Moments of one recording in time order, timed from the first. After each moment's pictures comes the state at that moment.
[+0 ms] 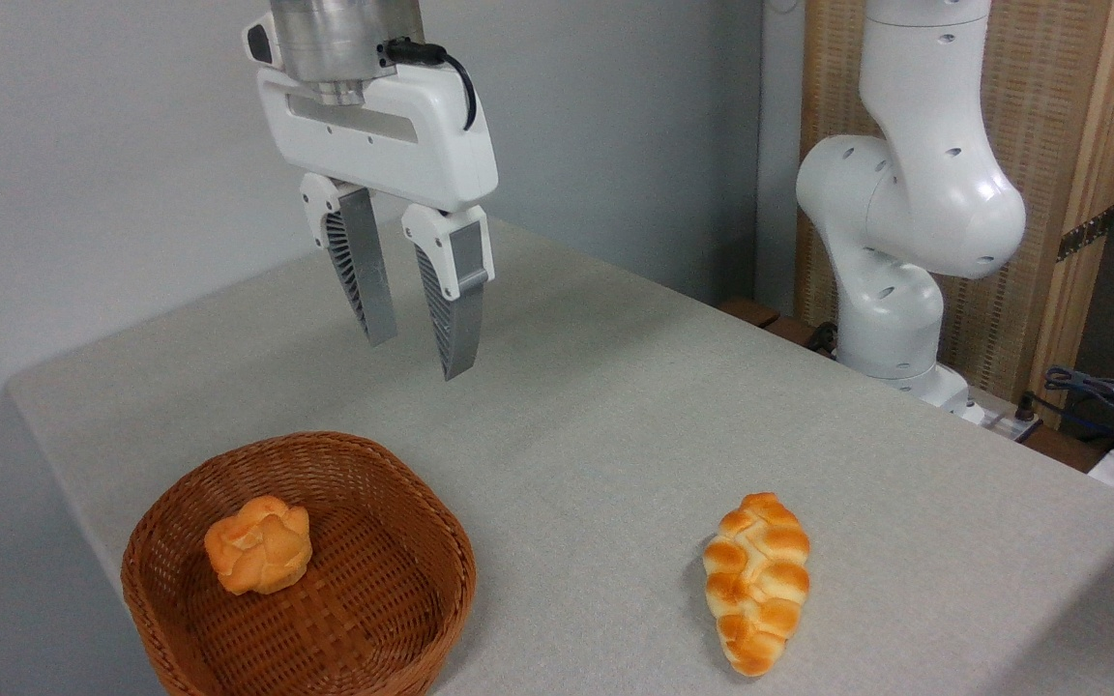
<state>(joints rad) -0.11 -0.02 0.02 -1.64 0.02 1.67 0.56</state>
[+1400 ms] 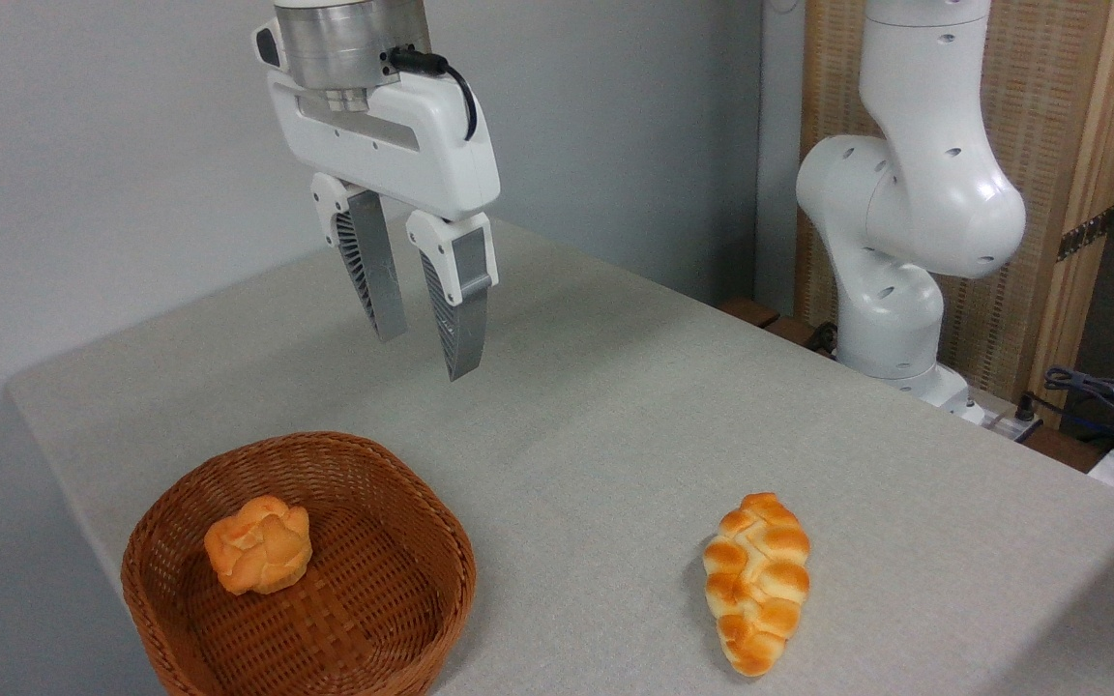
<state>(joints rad) -0.11 -0.01 0.03 -1.64 0.00 1.65 0.62</state>
